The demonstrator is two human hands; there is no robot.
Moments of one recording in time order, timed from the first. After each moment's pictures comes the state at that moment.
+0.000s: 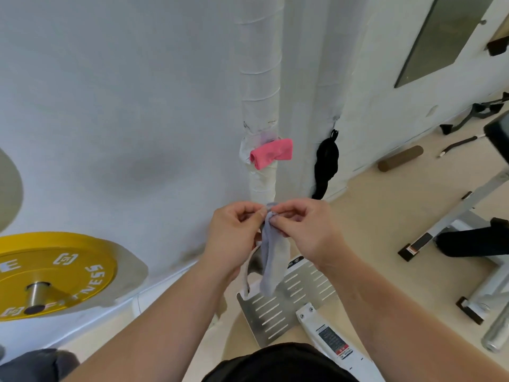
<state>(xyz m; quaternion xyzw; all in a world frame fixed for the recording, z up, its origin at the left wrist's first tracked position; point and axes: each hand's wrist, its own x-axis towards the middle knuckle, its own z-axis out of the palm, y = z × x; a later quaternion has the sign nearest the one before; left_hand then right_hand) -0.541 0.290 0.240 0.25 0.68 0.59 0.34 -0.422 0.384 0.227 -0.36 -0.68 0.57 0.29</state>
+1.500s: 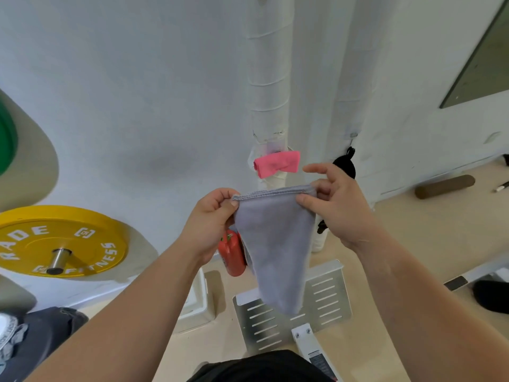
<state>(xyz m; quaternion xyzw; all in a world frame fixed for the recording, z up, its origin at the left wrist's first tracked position) -0.533 0.332 0.235 0.21 0.66 0.65 0.32 -0.365 0.508 0.254 -0.23 -0.71 0.61 0.28</state>
